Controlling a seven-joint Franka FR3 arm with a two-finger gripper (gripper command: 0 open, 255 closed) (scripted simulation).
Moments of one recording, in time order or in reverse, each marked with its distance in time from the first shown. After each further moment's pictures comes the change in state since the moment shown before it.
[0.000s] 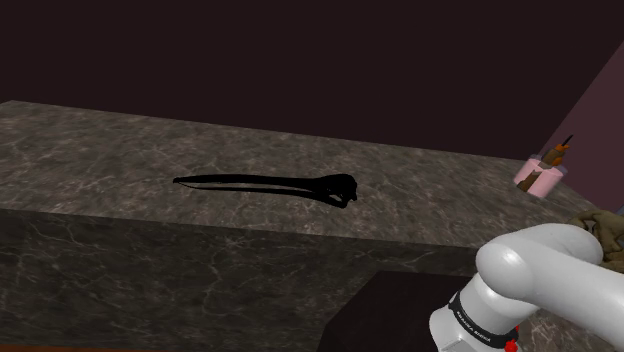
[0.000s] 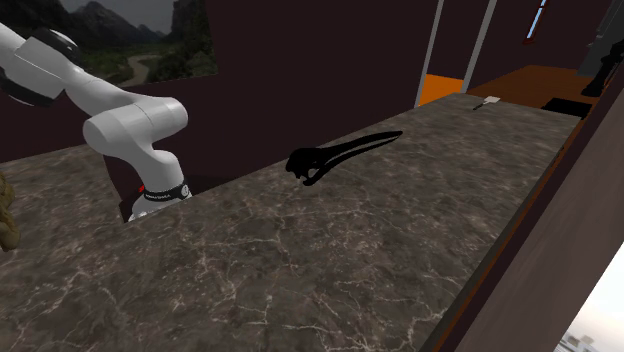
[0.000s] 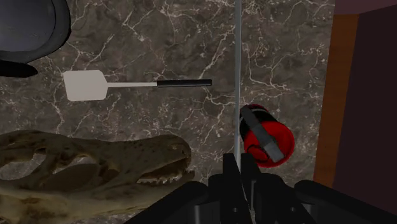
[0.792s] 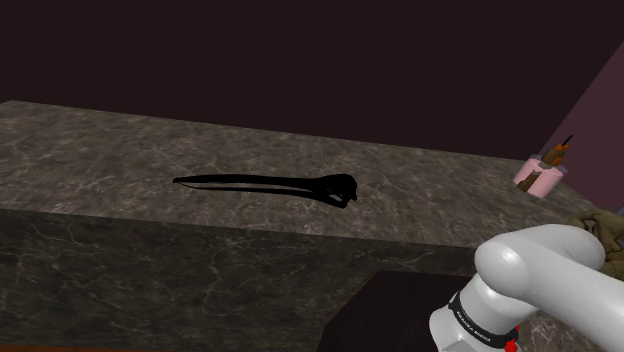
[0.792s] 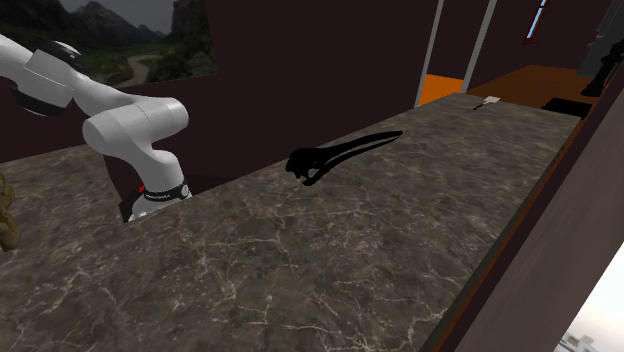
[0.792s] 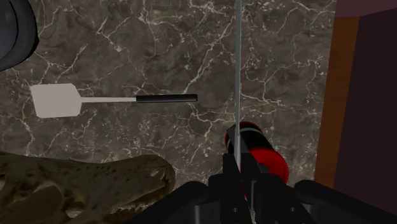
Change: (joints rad) arm -0.039 -0.095 -0.060 -0.070 -0.071 0.068 -0.052
